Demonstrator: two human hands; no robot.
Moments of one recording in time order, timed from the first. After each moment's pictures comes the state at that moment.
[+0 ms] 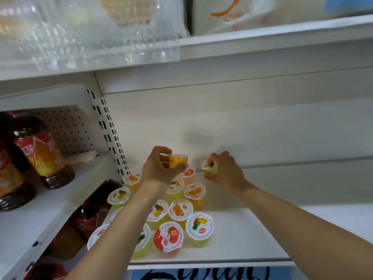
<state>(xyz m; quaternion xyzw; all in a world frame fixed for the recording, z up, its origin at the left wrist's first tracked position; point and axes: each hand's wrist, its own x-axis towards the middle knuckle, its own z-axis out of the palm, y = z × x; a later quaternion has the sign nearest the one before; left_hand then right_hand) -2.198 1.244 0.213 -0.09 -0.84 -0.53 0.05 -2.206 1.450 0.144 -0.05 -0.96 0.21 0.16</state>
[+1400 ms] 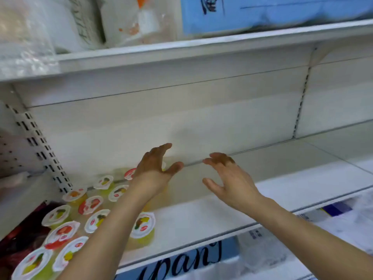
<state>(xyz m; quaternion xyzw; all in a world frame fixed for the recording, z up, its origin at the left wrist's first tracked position) -2.154 1.339 0.217 -0.32 -0.90 -0.30 0.08 -2.040 1.525 0.169 -0.04 -0.95 0.16 0.26</state>
